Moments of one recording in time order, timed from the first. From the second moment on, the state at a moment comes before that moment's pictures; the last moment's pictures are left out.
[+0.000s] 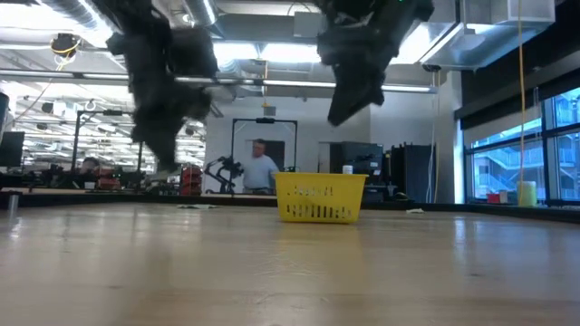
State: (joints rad) left arm 0.32 1.34 0.79 -0.66 0.09 -0.37; right arm -0.14 1.64 1.30 -0.67 0.06 0.27
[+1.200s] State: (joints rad) left arm 0.21 1.83 1.08 -0.08 0.21 -0.22; right arm -0.46 1.49 1.24 -0.90 0.18 0.22
